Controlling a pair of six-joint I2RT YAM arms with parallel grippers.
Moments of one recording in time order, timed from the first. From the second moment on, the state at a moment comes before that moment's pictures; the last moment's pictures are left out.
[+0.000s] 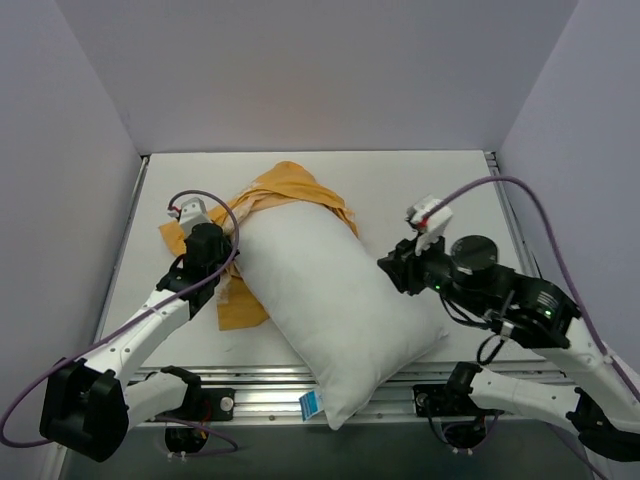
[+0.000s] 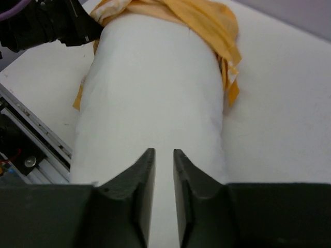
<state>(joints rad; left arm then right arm) -0.38 1.12 0.68 -0.05 -0.47 -0.64 0.95 0.82 1.29 -0.78 0.23 0.17</state>
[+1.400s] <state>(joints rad) -0.50 1.05 0.69 -0.09 -0.13 -0.56 1.37 1.92 1.26 -0.76 1.39 0.43</state>
